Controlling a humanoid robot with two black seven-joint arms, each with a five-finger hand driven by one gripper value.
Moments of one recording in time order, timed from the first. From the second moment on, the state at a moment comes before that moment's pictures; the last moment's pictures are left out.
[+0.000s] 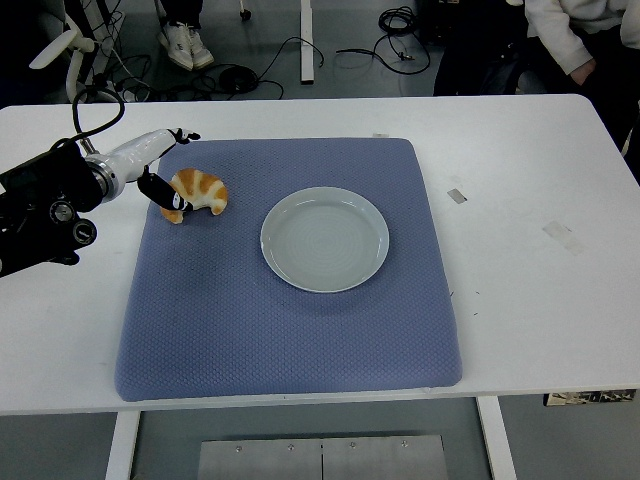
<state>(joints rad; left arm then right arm) -1.18 0.57 0.05 -1.18 0.99 0.26 0.25 -0.10 0.00 0.03 0.15 -0.10 -0.06 0.21</state>
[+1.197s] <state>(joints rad) -1.20 0.51 0.05 -1.11 1.00 0.17 0.25 -0.10 0.00 0.03 0.15 -0.10 -0.06 0.21</state>
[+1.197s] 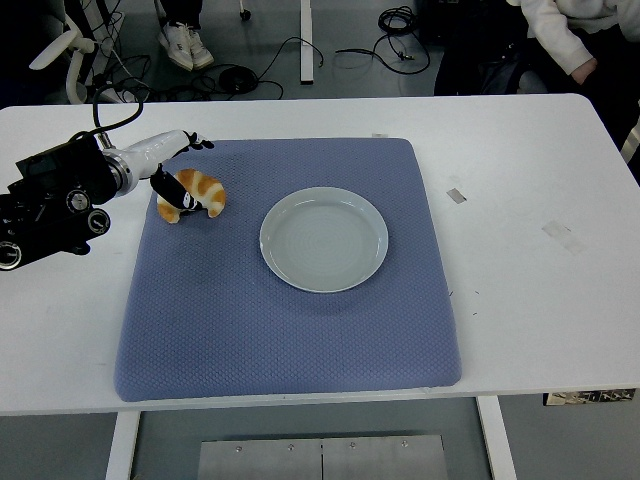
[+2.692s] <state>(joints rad) -1.19 0.47 0.10 -1.06 1.02 0.19 0.19 -0.10 0.00 0.03 0.15 -0.10 -0.06 0.21</state>
